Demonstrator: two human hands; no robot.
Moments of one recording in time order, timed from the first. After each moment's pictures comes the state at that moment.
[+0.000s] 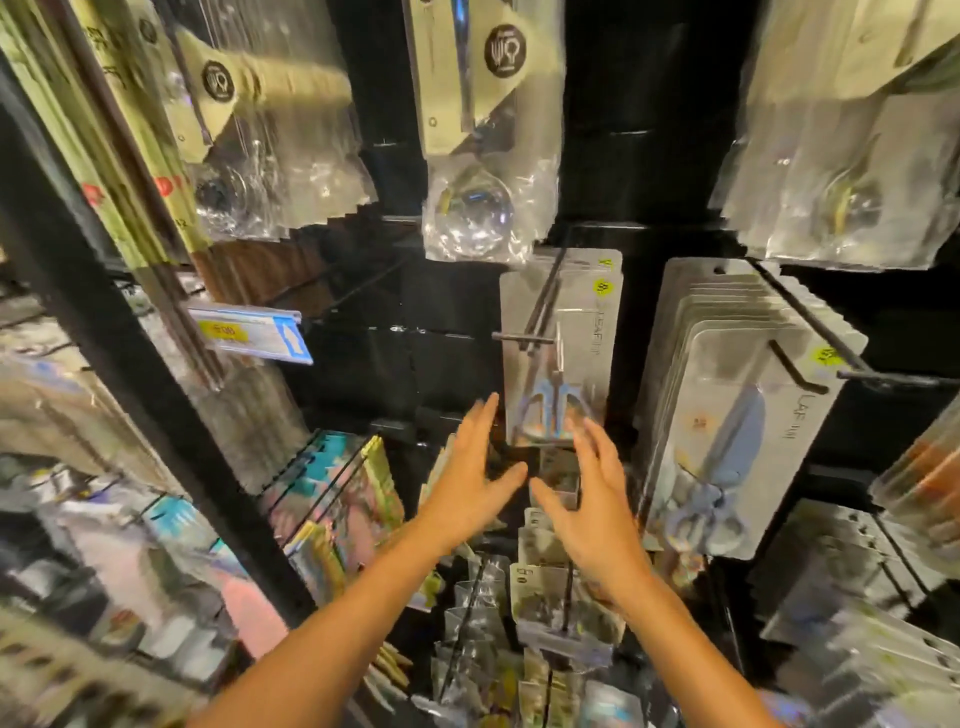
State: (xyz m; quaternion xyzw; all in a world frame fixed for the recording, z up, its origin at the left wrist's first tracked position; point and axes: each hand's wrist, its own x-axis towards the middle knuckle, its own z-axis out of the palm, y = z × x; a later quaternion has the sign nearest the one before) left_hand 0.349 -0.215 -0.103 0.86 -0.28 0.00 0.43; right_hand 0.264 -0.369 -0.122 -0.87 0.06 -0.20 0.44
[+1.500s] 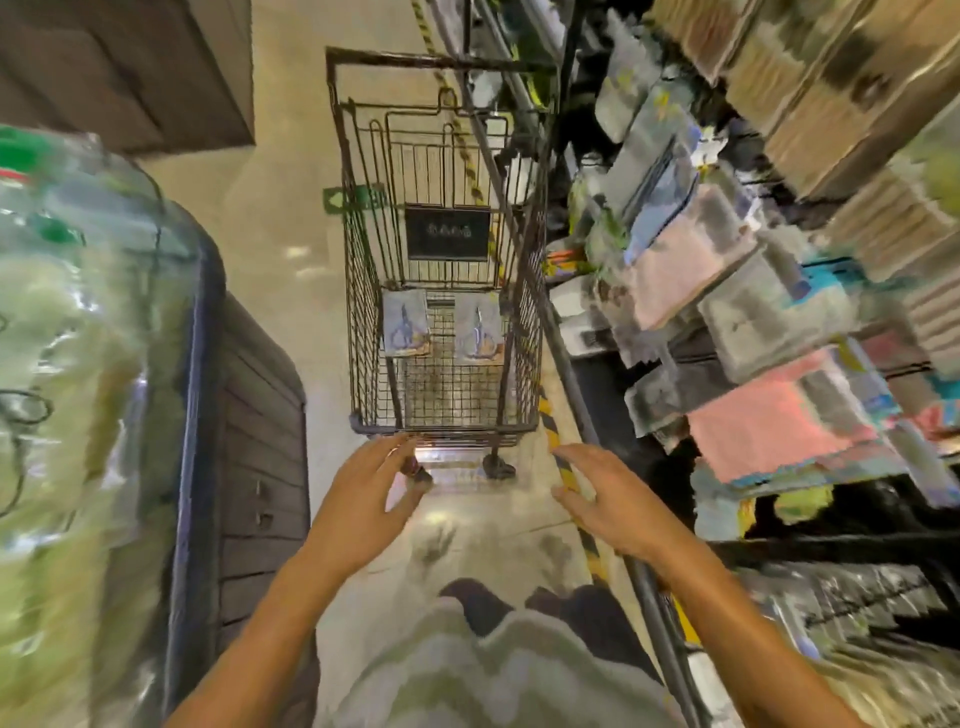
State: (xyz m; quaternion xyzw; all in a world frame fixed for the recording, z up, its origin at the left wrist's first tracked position) left_hand -0.056 0.448 -0.315 0.92 0.26 0.00 0.29; right_hand 0.188 0.224 -0.285 -0.83 -0.44 0.30 0.14
